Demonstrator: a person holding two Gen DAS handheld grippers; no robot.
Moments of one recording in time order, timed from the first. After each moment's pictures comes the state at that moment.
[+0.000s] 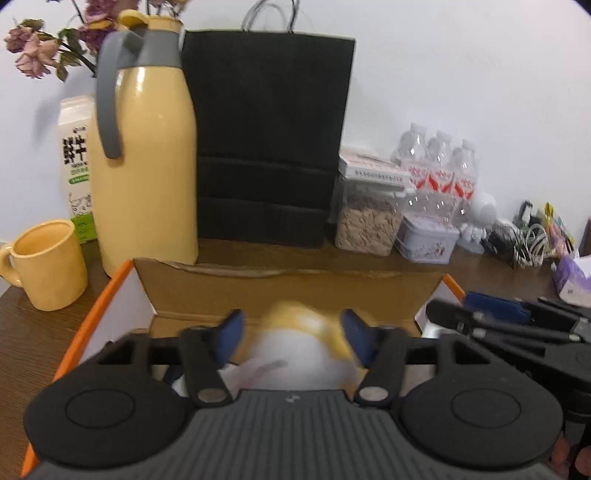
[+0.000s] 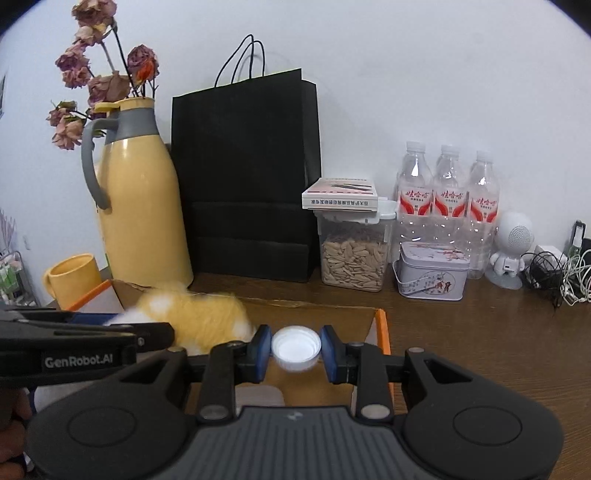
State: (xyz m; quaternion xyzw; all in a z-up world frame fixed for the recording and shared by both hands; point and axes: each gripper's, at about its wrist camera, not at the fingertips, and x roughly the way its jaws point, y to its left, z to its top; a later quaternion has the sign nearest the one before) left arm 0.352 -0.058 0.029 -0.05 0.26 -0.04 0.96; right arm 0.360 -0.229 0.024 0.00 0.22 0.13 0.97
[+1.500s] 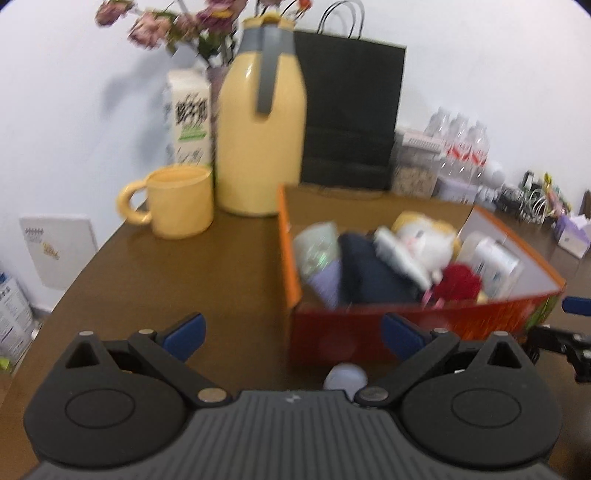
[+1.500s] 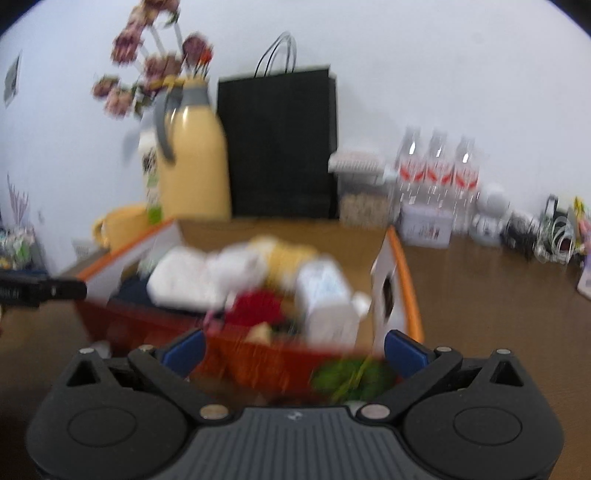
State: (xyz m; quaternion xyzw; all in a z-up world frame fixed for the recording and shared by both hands) left arm 0.215 0.076 0.013 -0.03 0.30 -0.03 0.95; right arm 0.210 -0.206 0.006 -0.02 0.27 0.13 0.95
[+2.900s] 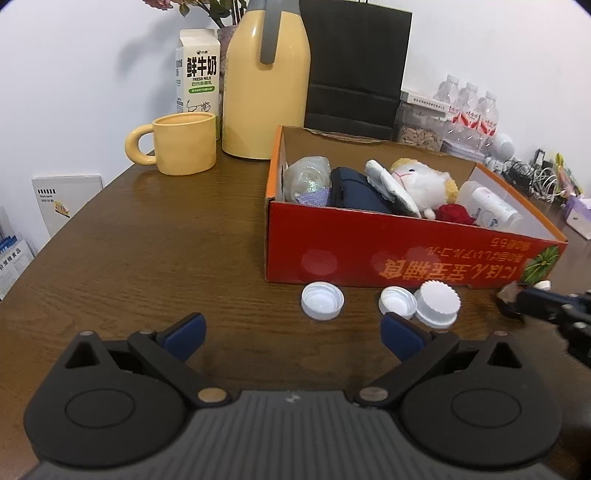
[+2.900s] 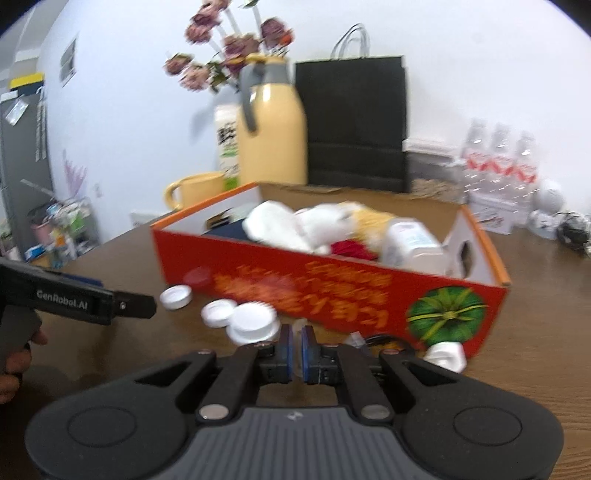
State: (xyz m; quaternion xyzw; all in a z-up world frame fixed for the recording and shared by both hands) left arm 0.187 0.044 -0.021 -0.04 0.33 0.00 0.94; right arm 0.172 -0.192 -0.015 -0.03 0.25 0.20 0.95
